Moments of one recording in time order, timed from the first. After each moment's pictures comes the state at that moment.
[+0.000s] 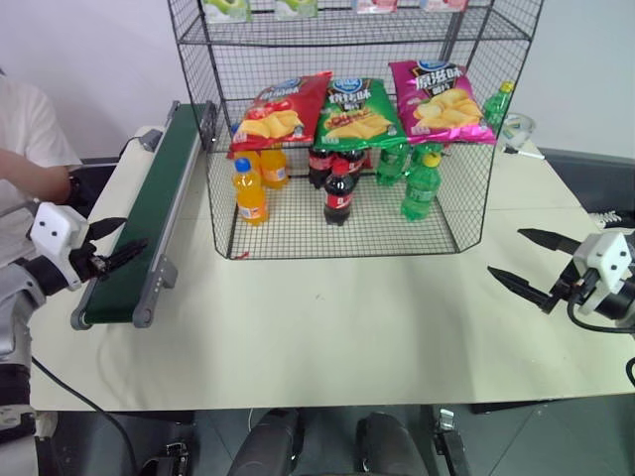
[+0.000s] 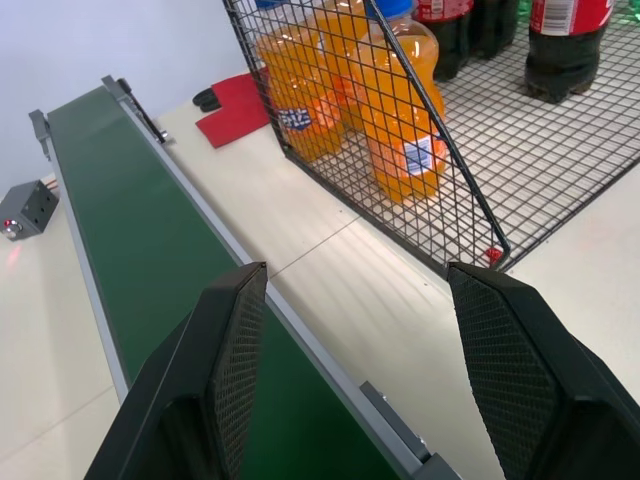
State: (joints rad) left arm -0.31 0.85 0.37 0.46 -0.34 -0.02 -1.03; right arm -0.11 -0.84 -0.39 0.28 0.41 -0.16 1.12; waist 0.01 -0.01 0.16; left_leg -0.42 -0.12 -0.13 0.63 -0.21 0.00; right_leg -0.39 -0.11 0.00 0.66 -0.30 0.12
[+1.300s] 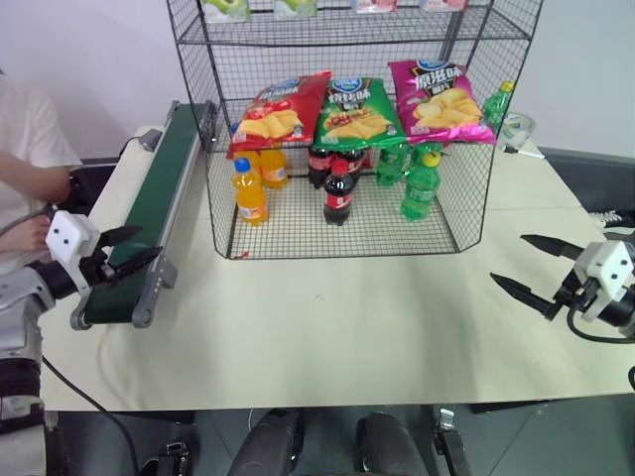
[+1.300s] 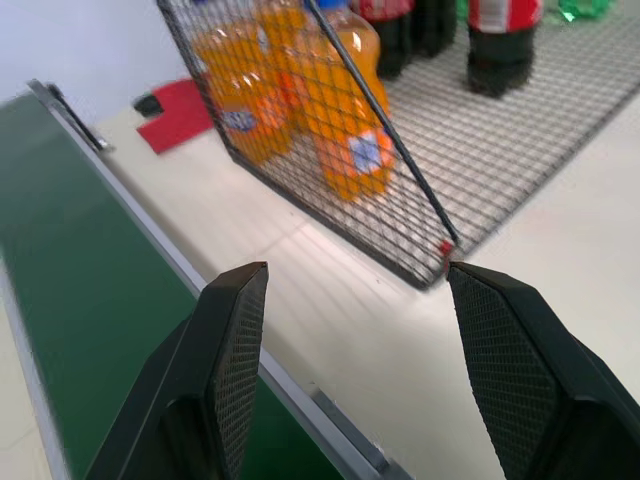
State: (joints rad) left arm -0.37 0.84 0.33 0.59 -0.34 -0.14 -1.13; right arm -0.08 -0.84 -0.40 0.29 0.40 -0.21 1.12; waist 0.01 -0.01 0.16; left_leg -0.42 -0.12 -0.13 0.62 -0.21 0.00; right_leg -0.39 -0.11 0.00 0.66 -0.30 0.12
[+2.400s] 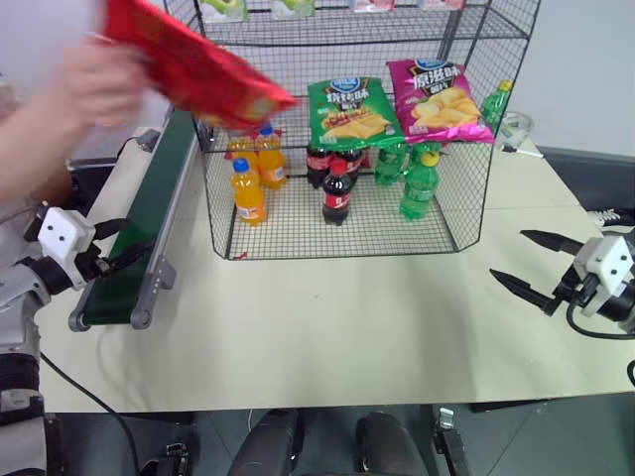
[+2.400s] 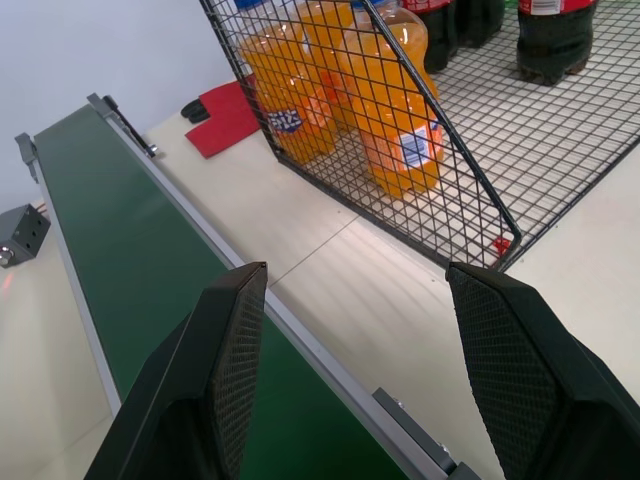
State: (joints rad) left arm -0.38 0.85 0.33 0.65 -0.30 -0.22 -1.08; right arm -0.10 -0.84 -0.40 0.29 0.38 -0.21 1.13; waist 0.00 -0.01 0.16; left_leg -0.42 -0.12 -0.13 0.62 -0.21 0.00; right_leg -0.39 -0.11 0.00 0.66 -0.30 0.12
